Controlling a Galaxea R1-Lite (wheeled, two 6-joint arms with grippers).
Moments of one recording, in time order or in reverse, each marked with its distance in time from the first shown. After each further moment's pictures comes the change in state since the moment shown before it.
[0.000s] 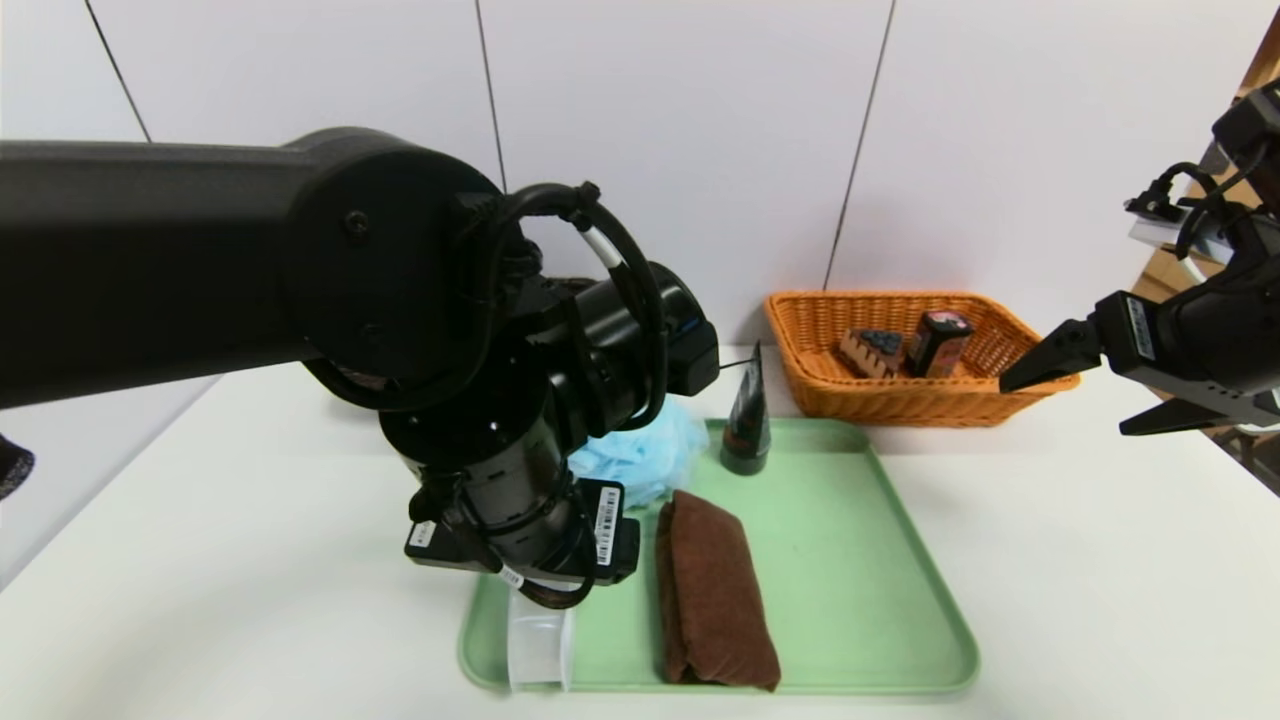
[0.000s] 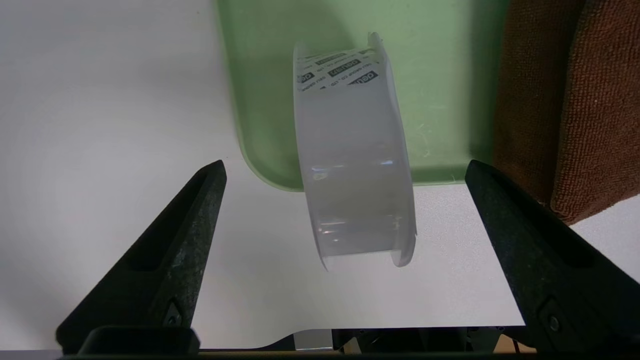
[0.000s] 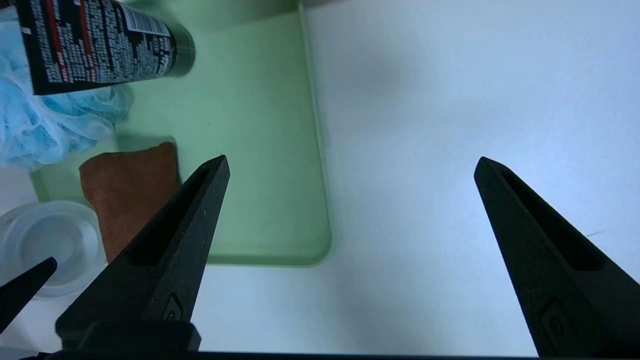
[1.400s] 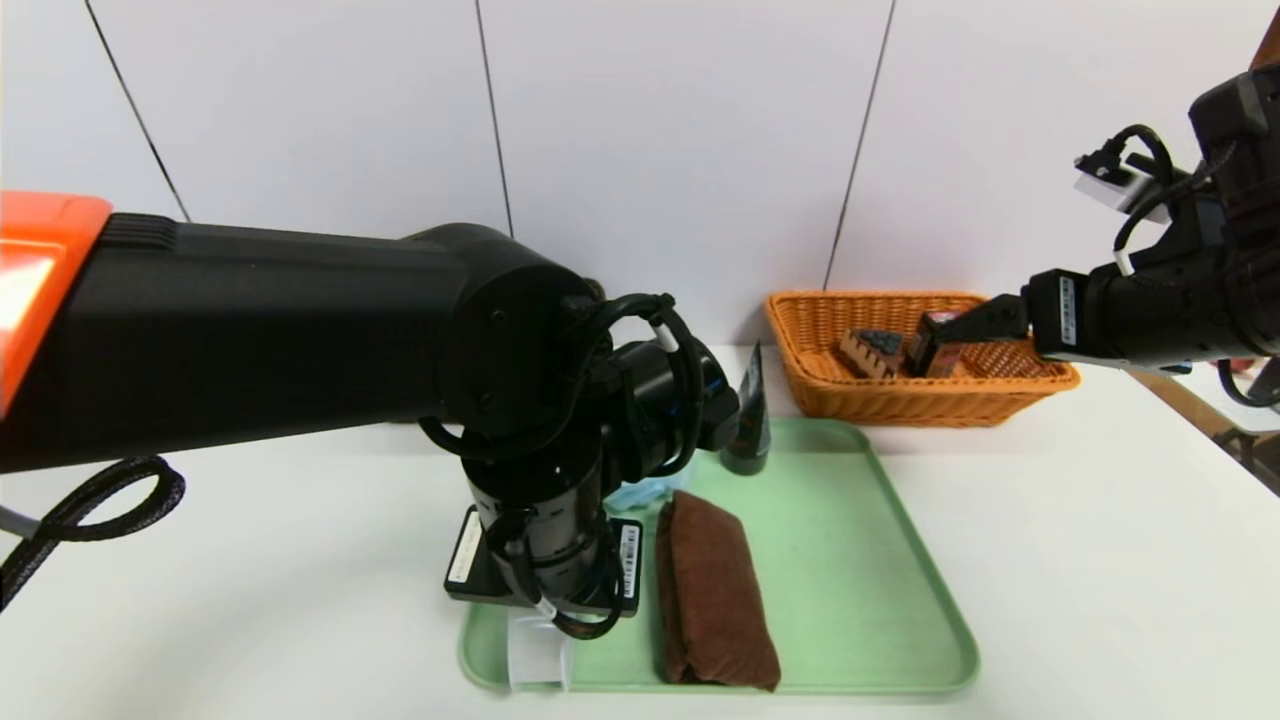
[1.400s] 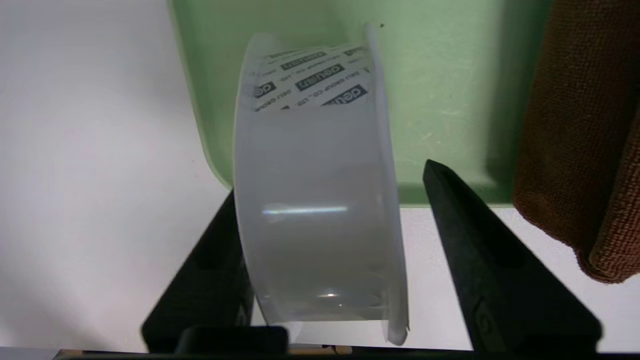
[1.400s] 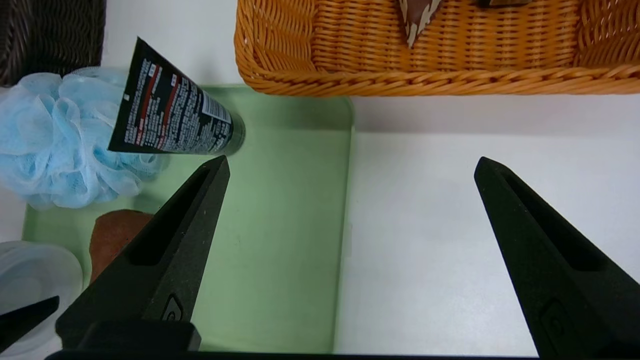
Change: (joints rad) left arm 0.001 0.076 0.051 -0.044 -0.042 -0.039; right arm 0.099 -0.053 0.211 -0.469 -0.067 -0.107
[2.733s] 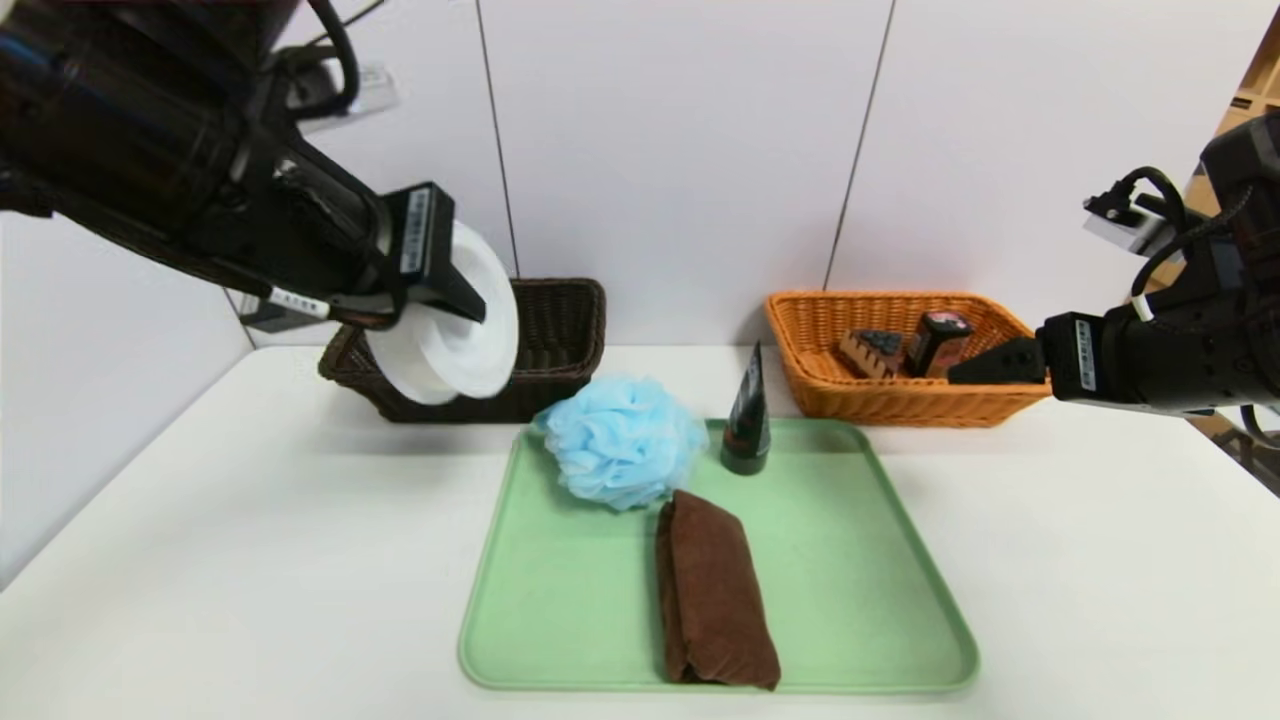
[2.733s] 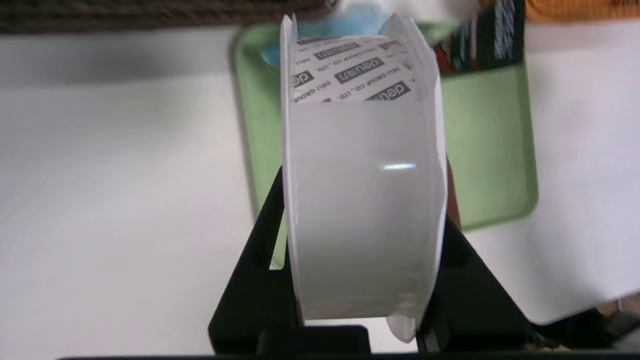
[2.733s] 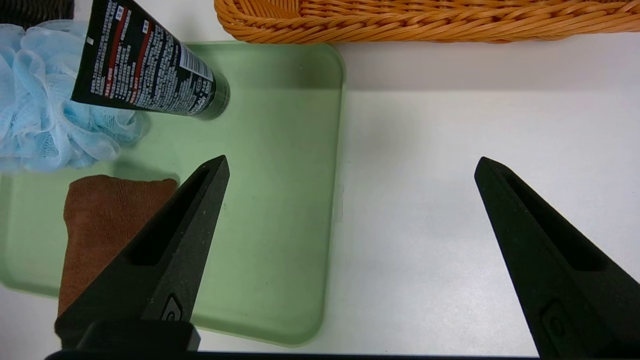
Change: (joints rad) left arm 0.338 -0.325 -0.231 -0.123 -0.151 0.342; right arm -0.006 -0.046 0.099 -0.001 0.001 -0.009
